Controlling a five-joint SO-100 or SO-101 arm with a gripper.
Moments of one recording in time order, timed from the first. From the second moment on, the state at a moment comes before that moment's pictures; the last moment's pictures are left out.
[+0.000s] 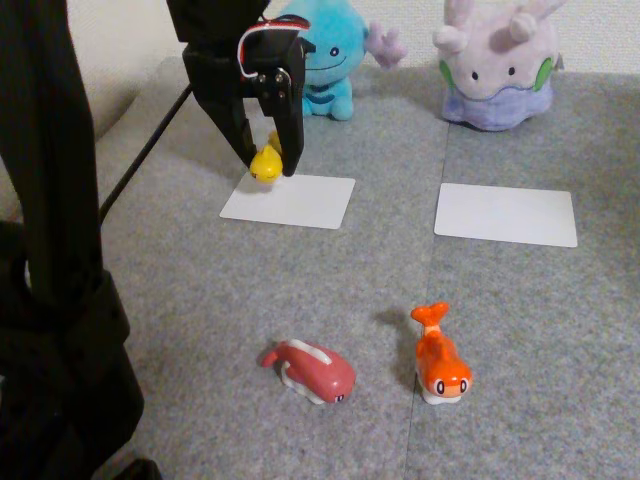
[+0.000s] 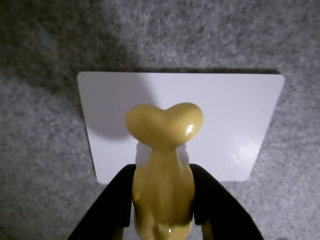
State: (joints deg) arm 6.7 66.7 77.2 68.6 85.3
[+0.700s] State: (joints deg) arm 9.3 61.4 75.8 67.9 82.9
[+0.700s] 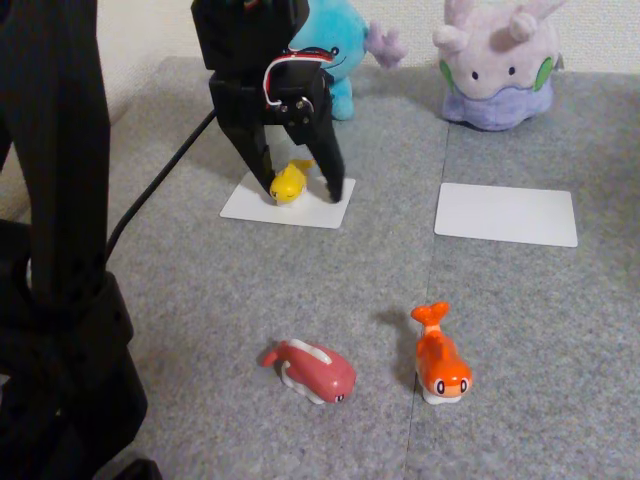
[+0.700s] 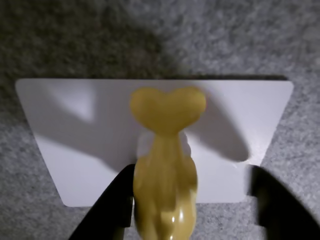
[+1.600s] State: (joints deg) arm 22.1 98.2 78.1 96.1 57.9
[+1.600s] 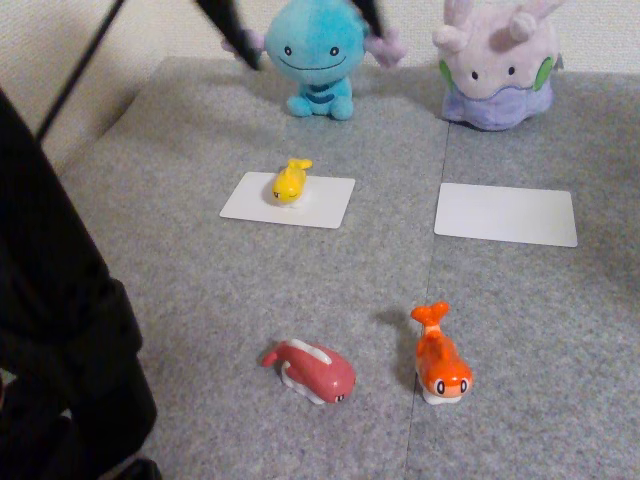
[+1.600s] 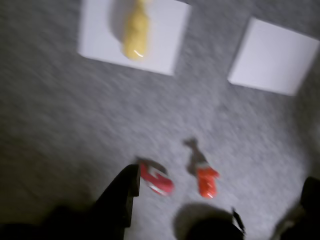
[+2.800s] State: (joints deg) arm 58.7 94.0 112.8 75.0 12.2
